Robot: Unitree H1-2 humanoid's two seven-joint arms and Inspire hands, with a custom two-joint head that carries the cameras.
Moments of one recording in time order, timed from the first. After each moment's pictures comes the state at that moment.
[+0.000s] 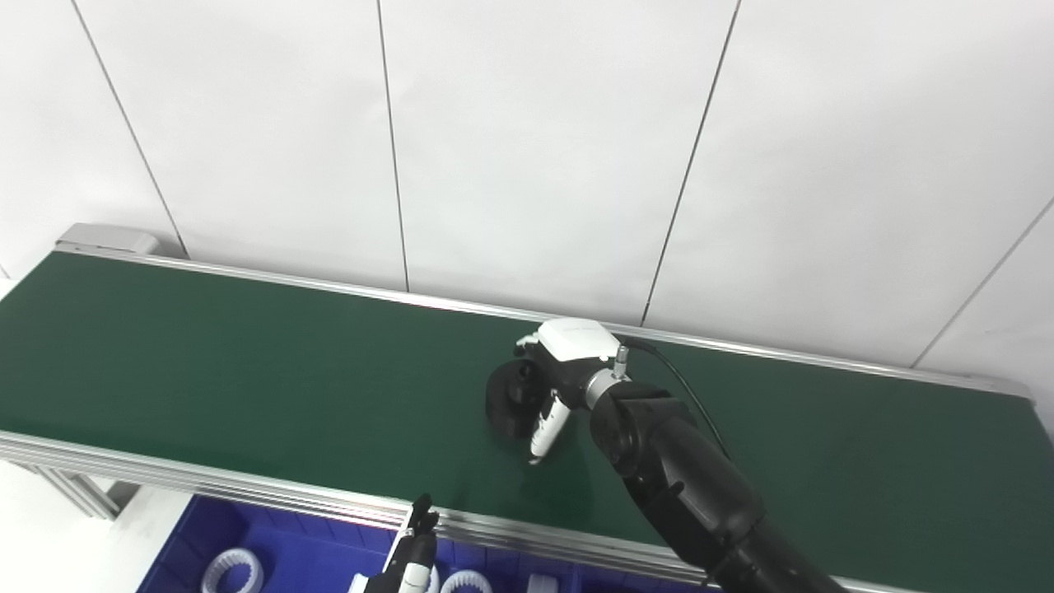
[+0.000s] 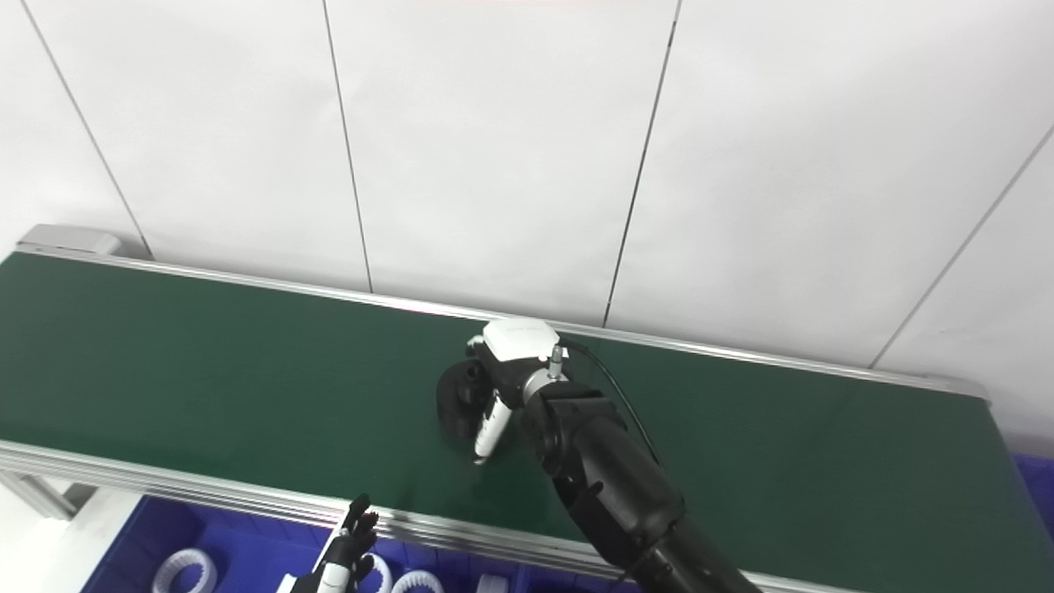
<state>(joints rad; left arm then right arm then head) 0.49 -0.08 -0.31 -0.37 0.08 0.18 0.01 -0.67 -0.18 0.65 0.30 -1.02 0.46 0.54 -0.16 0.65</state>
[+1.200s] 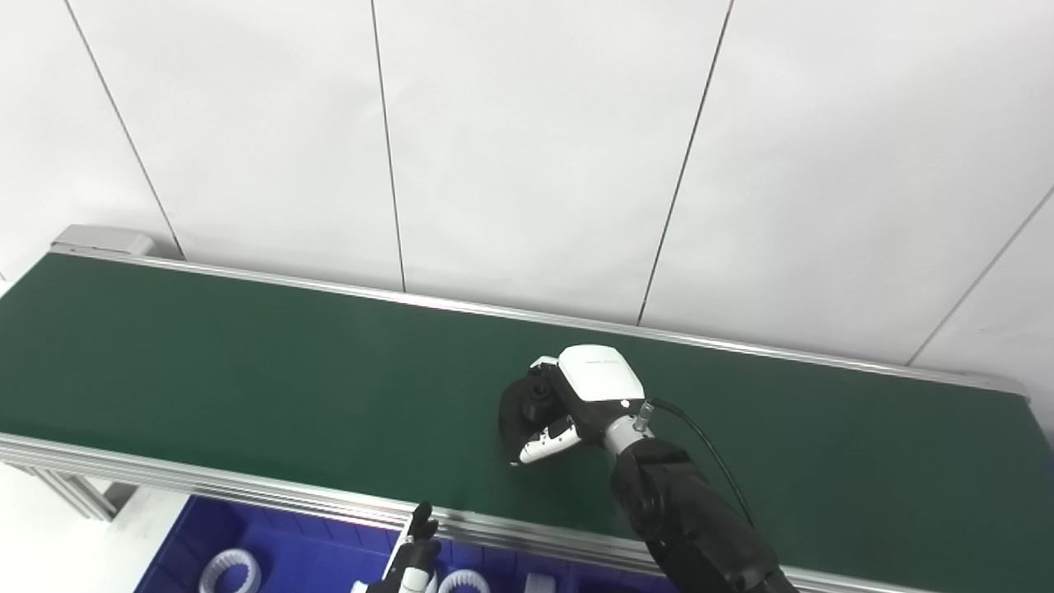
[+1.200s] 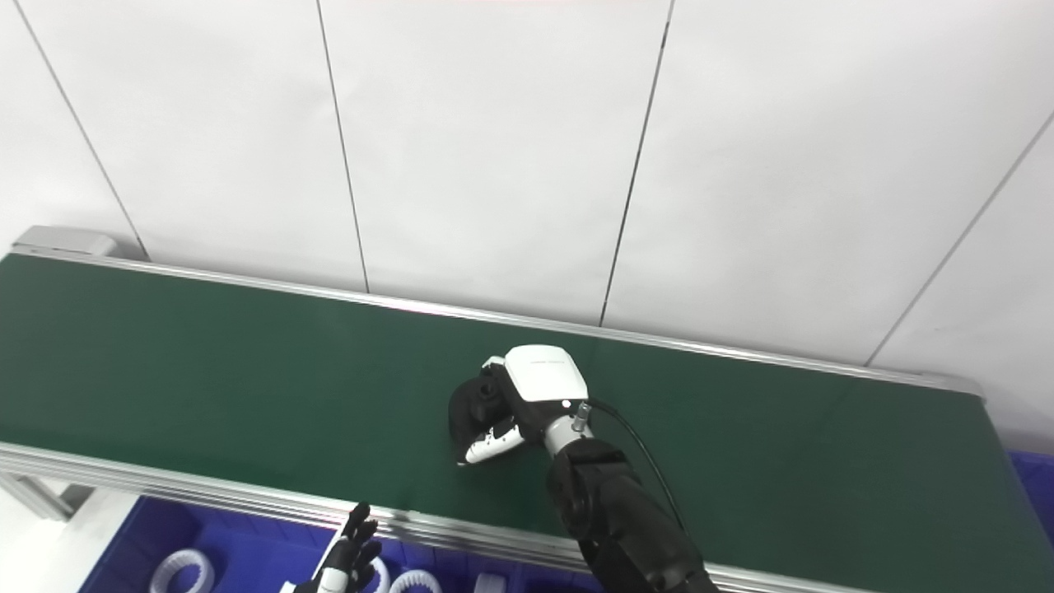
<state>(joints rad) 0.49 -0.08 -0.31 -0.38 0.06 0.21 0.00 -0.52 -0.16 0.58 0.45 -0.88 0.24 0.03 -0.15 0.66</state>
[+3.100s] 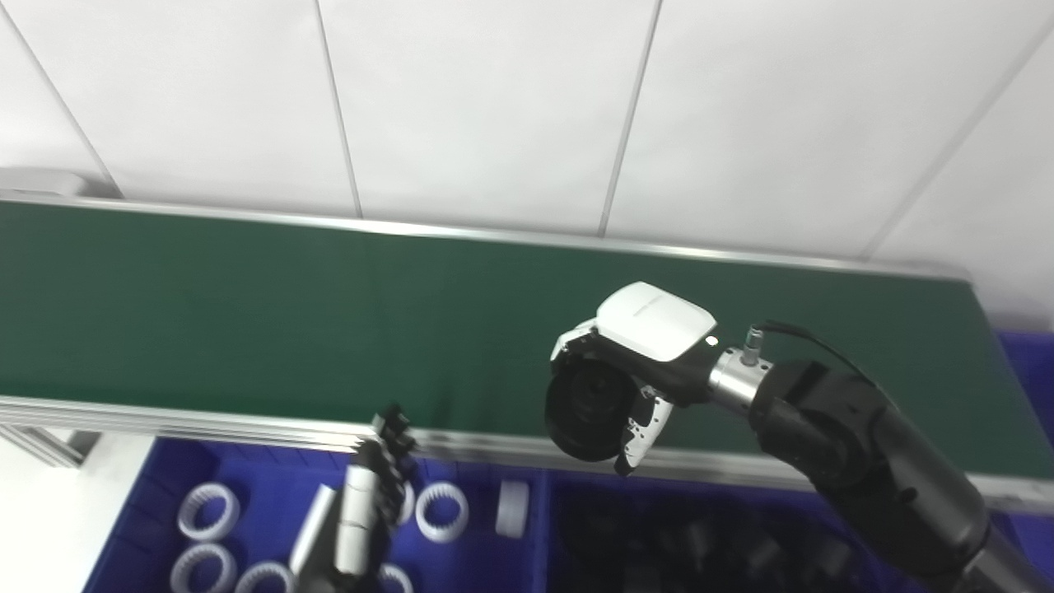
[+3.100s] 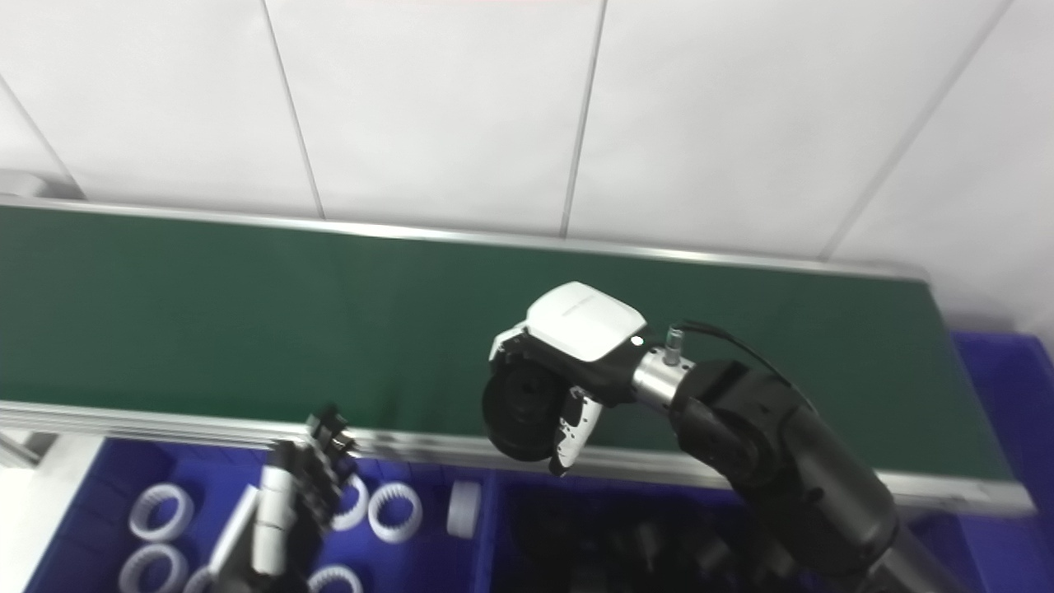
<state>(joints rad) 0.46 -0.04 -0.24 -0.52 -0.13 0.34 -0.04 -0.25 -0.63 0.46 -0.46 -0.71 0.03 0.62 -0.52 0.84</state>
